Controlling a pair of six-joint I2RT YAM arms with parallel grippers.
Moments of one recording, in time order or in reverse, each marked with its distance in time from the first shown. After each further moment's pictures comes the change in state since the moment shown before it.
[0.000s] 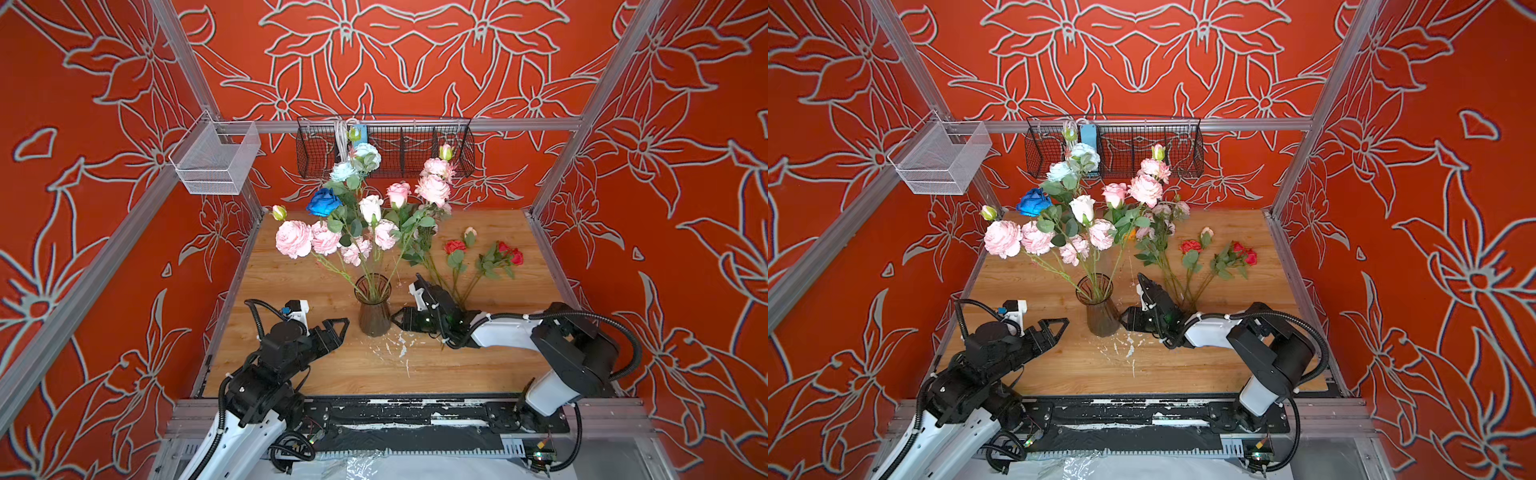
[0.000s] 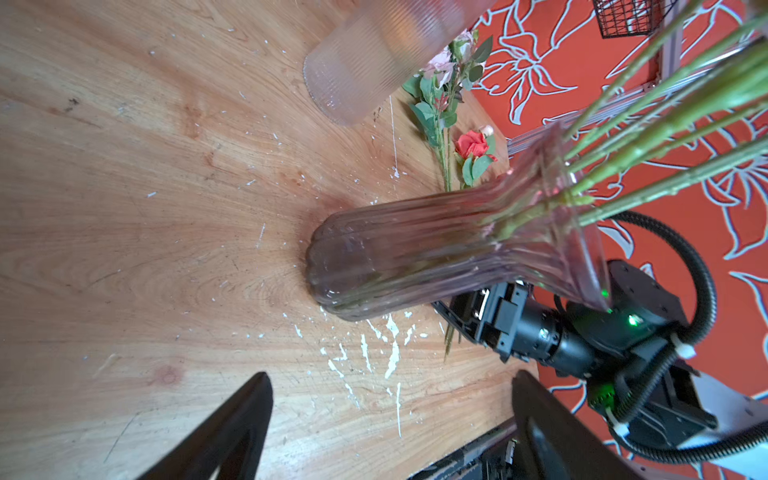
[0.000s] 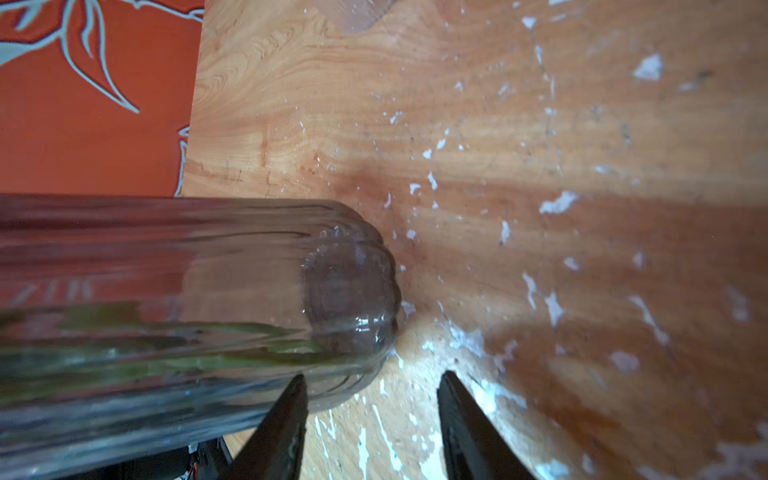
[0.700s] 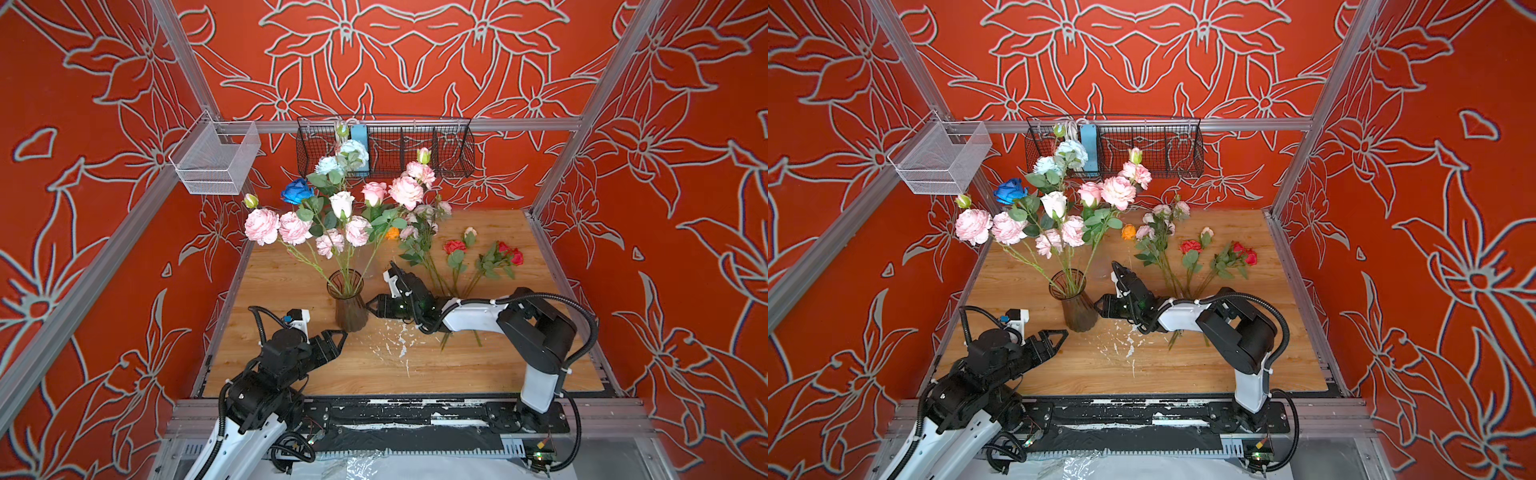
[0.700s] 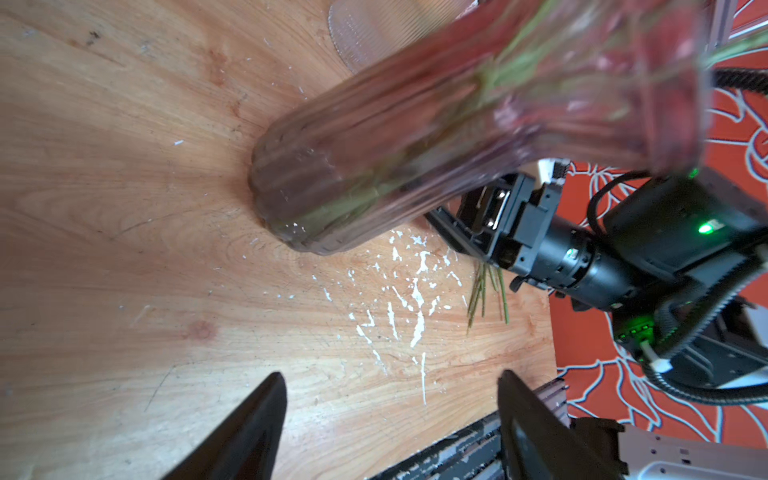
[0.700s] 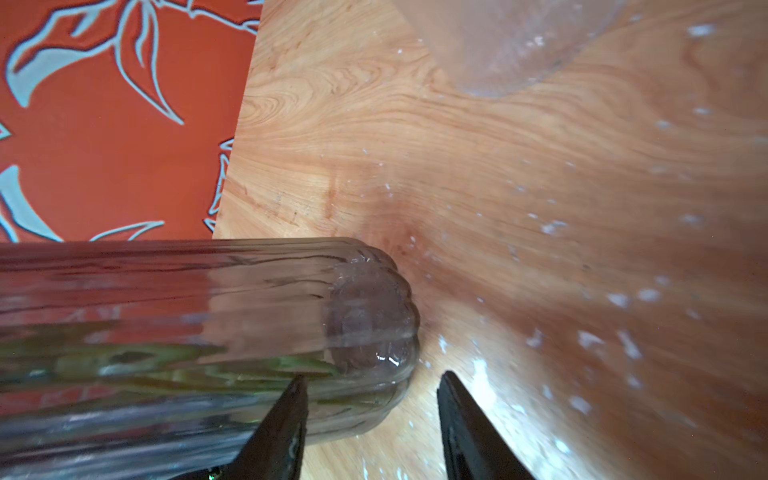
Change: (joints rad) left arm 0.000 -0.098 -0.091 -0.071 0.012 -0.005; right arm 0.062 0.239 0.305 0.015 0.002 -0.006
